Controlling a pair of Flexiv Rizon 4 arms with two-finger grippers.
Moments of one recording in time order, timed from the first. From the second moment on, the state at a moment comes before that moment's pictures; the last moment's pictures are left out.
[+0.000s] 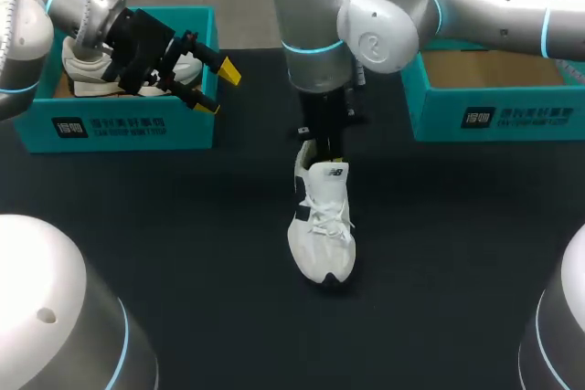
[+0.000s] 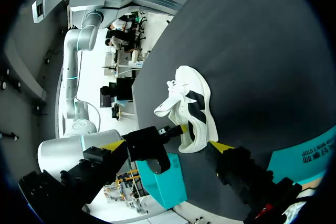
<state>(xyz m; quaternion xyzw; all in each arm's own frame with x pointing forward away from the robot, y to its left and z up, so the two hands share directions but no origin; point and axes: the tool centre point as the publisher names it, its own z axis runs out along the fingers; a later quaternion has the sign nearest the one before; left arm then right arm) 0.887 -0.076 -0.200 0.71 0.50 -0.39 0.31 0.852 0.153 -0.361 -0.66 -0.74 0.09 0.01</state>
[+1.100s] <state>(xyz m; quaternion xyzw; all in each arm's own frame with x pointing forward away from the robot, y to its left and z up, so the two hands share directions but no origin) 0.887 -0.076 -0.200 0.71 0.50 -0.39 0.31 0.822 0.163 -0.357 -0.69 -0.70 0.15 0.08</state>
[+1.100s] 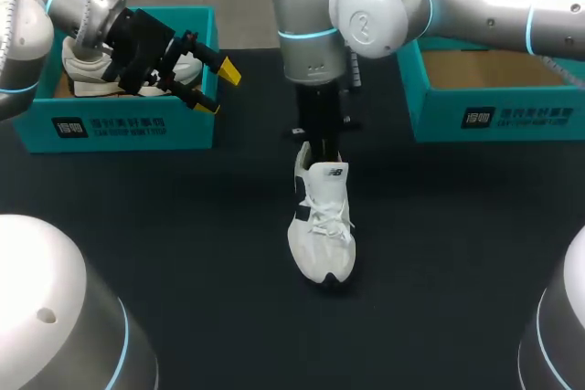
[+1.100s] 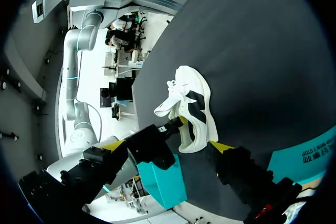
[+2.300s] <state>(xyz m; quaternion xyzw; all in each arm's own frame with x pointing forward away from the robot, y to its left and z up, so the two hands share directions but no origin) 0.887 -0.076 -0.200 0.71 0.50 -0.39 0.31 0.805 0.156 -0.346 -0.69 -0.70 0.16 0.06</state>
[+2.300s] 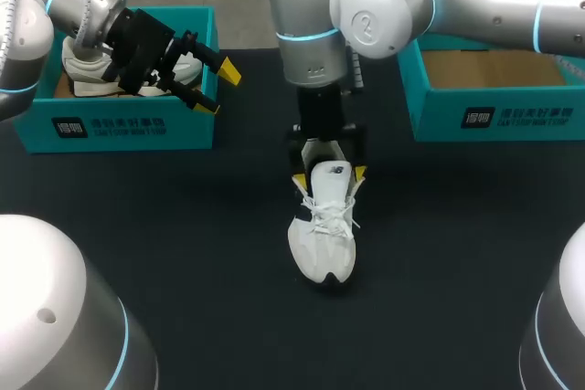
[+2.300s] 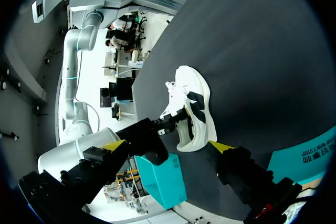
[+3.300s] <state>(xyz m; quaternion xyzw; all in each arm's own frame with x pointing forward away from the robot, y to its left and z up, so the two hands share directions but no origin) 0.887 -0.076 -0.200 0.71 0.50 -0.39 0.31 0.726 0.162 -0.266 -0.70 -0.70 0.12 0.10</state>
